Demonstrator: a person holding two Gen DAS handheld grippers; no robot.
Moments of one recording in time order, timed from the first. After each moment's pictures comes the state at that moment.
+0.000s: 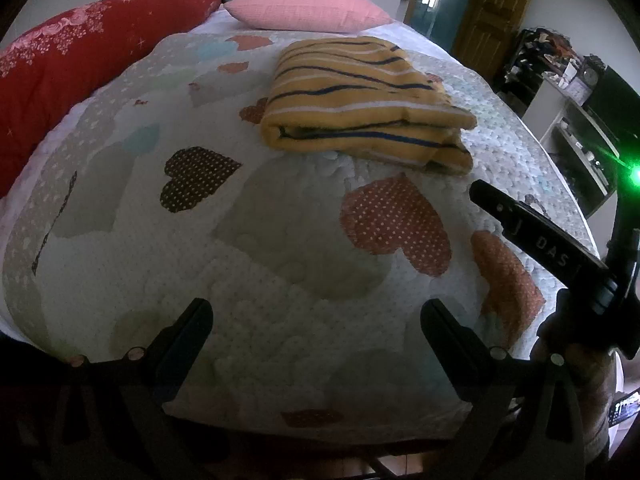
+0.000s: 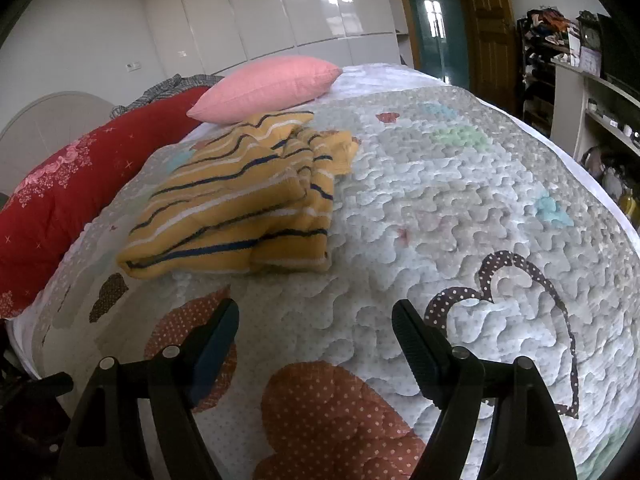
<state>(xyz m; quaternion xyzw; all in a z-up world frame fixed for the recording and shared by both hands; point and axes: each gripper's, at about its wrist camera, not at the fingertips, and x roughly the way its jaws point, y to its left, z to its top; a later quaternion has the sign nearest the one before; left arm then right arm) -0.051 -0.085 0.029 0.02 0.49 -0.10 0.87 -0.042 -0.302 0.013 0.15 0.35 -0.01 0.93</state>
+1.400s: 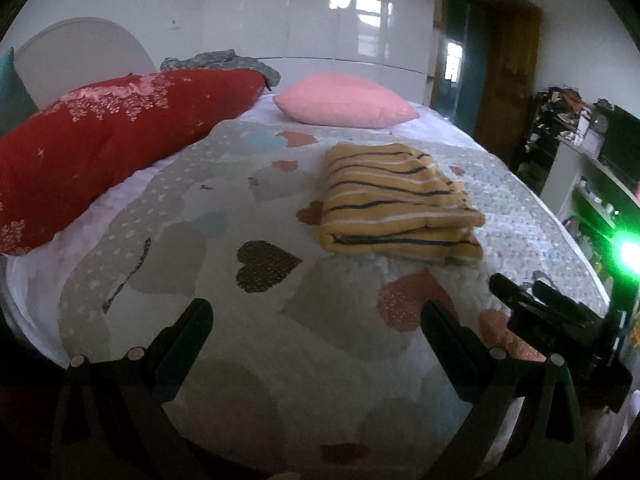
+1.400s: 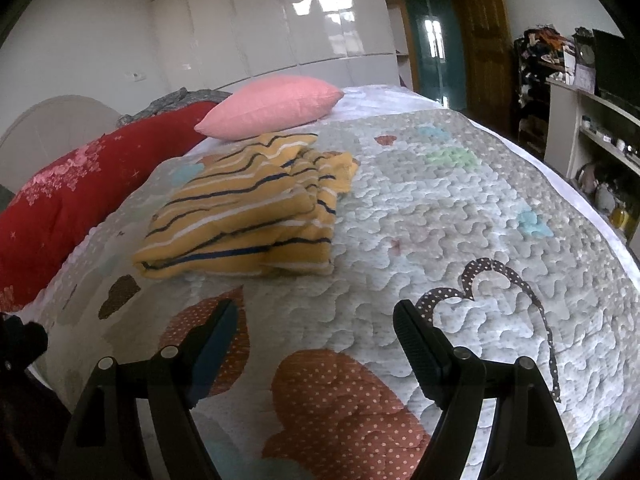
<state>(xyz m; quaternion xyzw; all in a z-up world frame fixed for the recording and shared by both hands) -0.079 -0.065 0.081 0.02 0.33 -0.03 0.94 -0.069 -0.292 0.029 0.13 0.32 -0.02 0.94</state>
